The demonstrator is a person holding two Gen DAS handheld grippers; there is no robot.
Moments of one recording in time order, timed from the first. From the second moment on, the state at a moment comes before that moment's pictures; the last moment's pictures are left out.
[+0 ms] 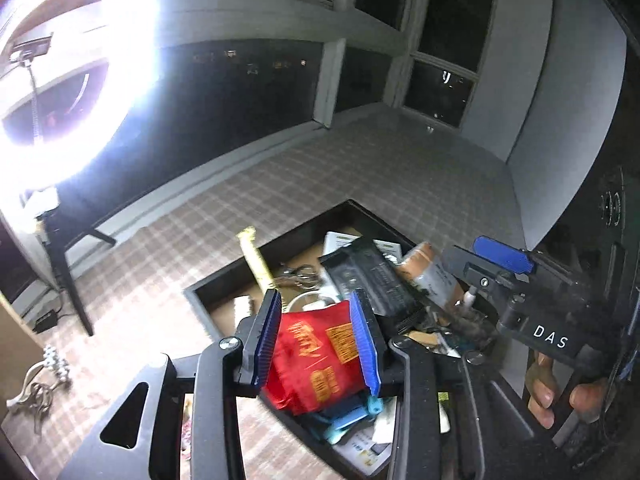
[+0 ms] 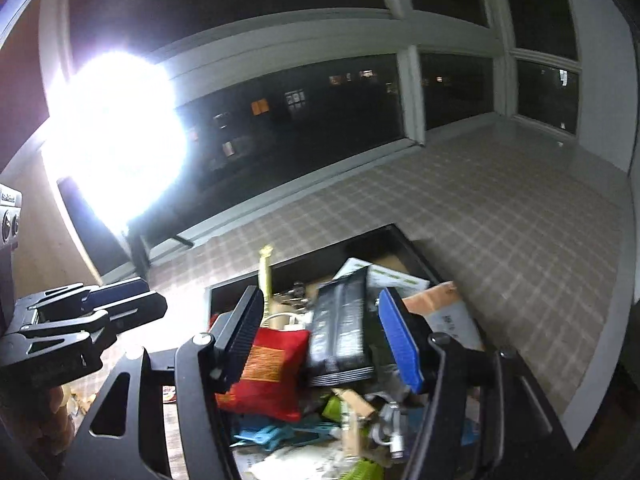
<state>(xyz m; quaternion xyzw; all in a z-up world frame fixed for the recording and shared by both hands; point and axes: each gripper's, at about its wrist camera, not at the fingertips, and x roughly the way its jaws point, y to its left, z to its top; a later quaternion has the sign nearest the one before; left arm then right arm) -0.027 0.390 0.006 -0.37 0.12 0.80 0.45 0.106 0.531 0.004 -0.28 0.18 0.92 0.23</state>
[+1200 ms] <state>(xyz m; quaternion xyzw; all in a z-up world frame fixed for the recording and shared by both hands) -0.068 0.021 -0.079 -0.48 0.01 0.86 0.16 -0.058 0.304 -0.095 -0.46 0.10 0.88 -0.11</state>
